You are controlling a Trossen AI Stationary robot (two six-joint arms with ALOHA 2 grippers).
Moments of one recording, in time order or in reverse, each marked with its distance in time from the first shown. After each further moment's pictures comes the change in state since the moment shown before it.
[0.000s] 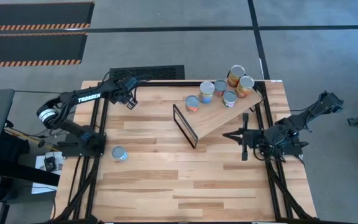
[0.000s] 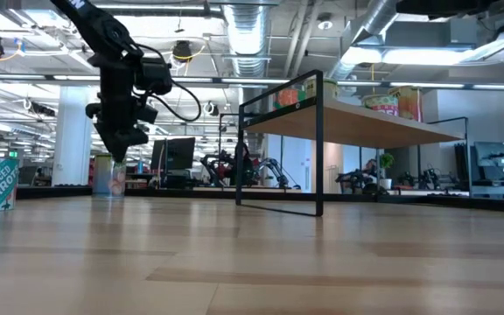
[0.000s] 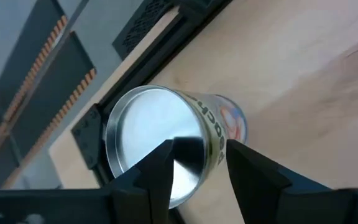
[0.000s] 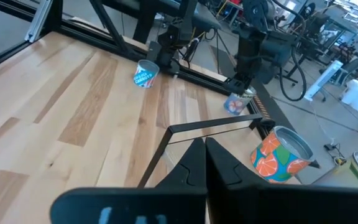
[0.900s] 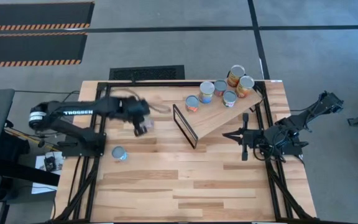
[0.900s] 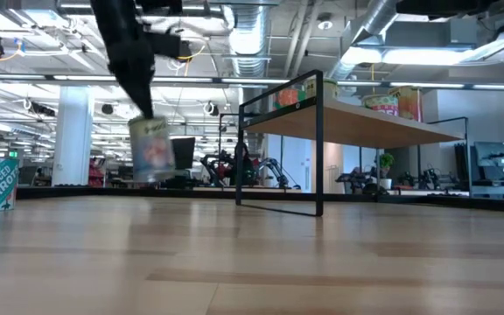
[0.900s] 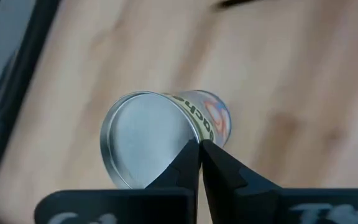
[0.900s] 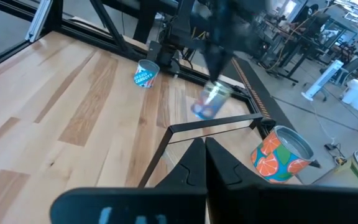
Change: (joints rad) left arm -0.566 -0.141 0.149 -0.199 0.299 -0.081; right arm 0.000 0.000 0.000 -0.001 -0.001 0.002
